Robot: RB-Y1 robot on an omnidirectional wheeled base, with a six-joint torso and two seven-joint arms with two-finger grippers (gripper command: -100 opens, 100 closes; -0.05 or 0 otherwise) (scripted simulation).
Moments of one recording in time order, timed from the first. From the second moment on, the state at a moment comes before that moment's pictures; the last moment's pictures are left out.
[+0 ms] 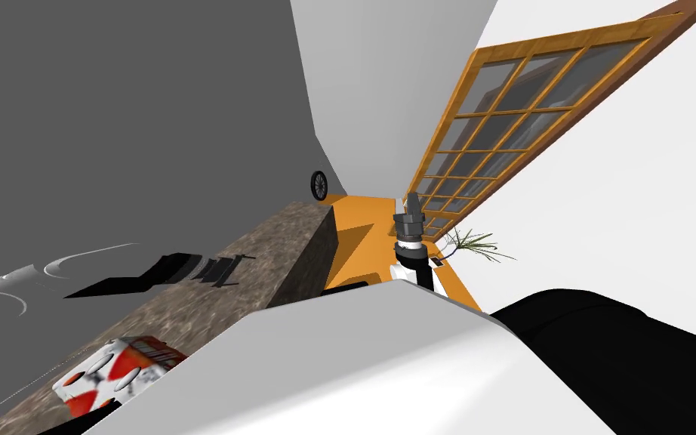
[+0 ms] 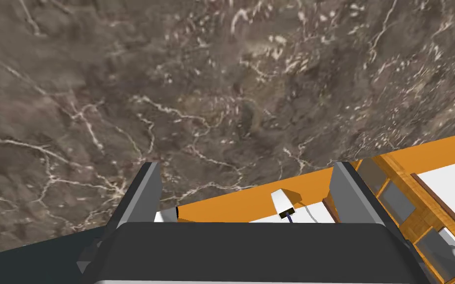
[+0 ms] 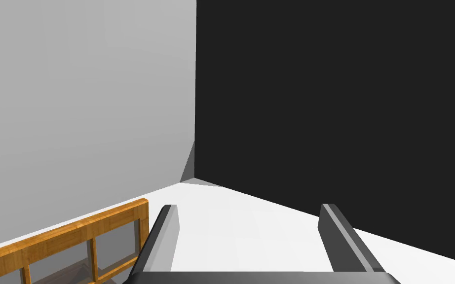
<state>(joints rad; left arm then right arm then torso) -0.41 1.61 -0.91 -1.28 -0.89 -1.00 -0.84 0.54 -0.01 0.05 -2.37 0.12 -0.62 0.13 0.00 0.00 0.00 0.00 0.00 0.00</state>
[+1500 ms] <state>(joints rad) -0.40 1.78 -1.18 -1.02 -0.99 -1.13 -1.00 0.54 -0.01 0.05 -2.37 0.12 -0.62 0.13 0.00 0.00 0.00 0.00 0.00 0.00</state>
